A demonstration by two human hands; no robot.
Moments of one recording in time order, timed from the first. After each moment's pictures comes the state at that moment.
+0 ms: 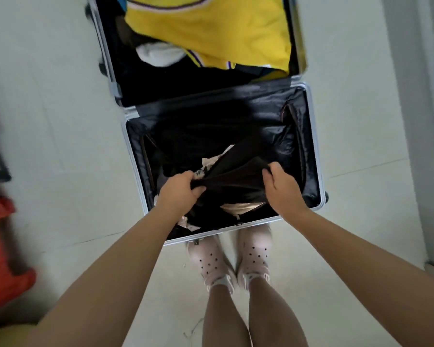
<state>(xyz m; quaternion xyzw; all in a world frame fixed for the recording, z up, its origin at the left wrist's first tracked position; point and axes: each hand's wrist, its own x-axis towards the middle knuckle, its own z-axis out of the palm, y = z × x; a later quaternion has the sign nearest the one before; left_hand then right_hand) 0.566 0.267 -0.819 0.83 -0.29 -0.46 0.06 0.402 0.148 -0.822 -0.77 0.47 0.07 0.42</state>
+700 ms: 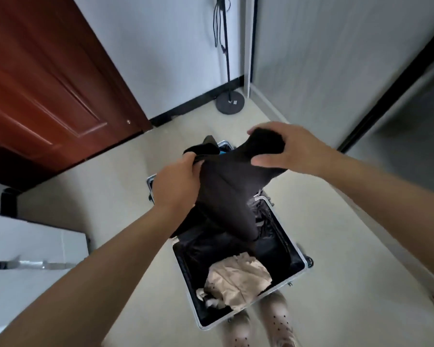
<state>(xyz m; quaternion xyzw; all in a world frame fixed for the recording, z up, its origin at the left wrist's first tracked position) 0.589 0.142 -0.348 0.85 -0.52 -0.03 0.12 0.421 0.022 -0.322 -0.82 0.31 -0.12 0.46</state>
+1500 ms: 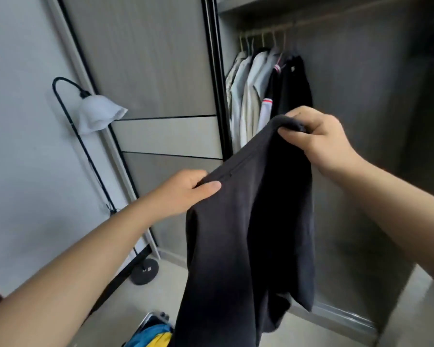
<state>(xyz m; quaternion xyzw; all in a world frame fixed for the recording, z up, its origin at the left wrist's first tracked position) 0.393 0.098 0.002 0.42 -0.83 -0.27 0.25 0.164 0.120 0.022 -0.68 0.42 -0.59 0.12</state>
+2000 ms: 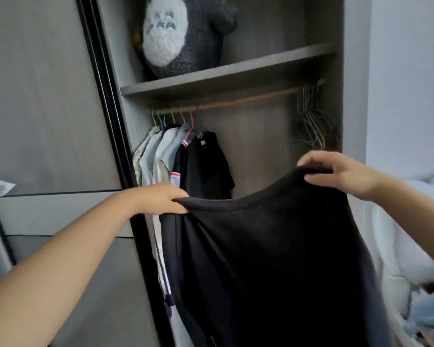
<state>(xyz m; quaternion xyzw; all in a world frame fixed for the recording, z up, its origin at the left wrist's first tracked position) 0.167 -0.025 0.087 0.36 -0.93 -0.06 0.03 -0.121 0.140 0.075 -0.70 0.52 -0.46 0.16</state>
